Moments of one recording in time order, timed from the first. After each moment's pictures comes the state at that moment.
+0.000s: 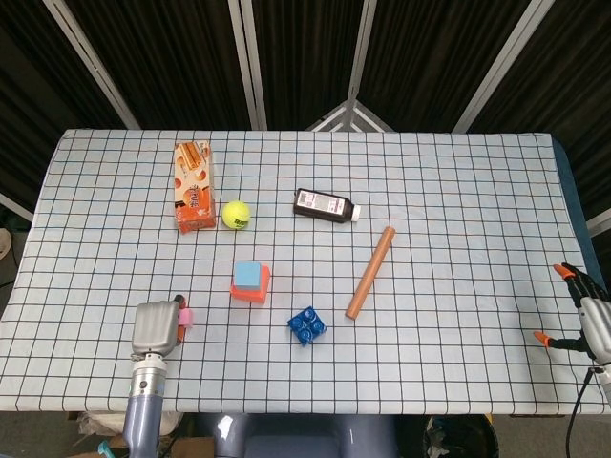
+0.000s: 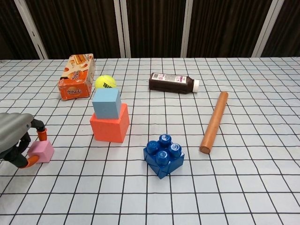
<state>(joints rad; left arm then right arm) -0.39 -1.78 -0.09 -1.71 0.93 1.53 1.00 0.17 -1.05 0.07 -1.40 -1.39 1.19 0.44</state>
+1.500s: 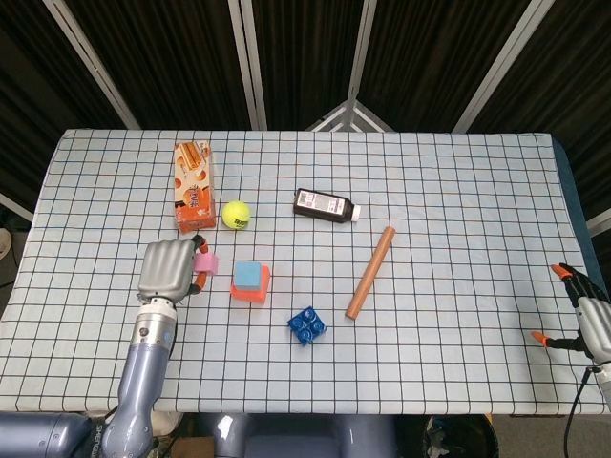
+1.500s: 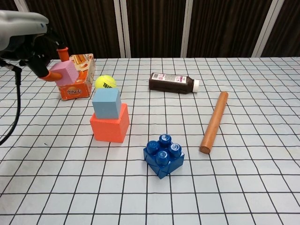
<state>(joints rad) -0.70 -1.56 -0.50 -2.15 0.53 1.55 1.21 0.18 -1.05 0.07 -1.40 -1.39 1.18 0.43</state>
